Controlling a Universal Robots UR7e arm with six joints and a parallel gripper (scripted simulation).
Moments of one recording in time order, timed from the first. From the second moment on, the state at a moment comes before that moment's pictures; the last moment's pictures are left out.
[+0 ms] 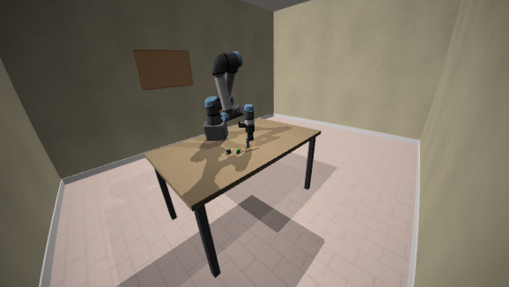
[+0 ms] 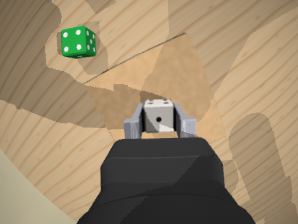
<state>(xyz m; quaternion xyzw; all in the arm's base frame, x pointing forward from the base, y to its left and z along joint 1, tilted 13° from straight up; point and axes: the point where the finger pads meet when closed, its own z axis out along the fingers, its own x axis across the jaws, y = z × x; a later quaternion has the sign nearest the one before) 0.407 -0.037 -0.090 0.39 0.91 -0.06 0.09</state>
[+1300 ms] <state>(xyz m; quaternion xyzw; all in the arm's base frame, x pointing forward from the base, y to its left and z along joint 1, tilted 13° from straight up) 0.396 -0.019 0.002 0.39 0.91 -0.06 0.10</state>
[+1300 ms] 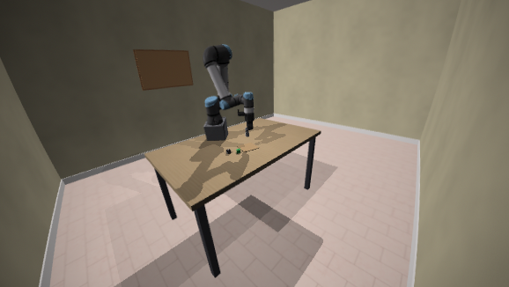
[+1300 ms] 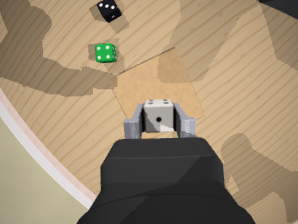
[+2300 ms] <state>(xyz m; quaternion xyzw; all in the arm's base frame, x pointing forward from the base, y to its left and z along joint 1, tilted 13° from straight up) 0.401 -0.012 -0.011 0.28 0.95 -0.05 0.09</state>
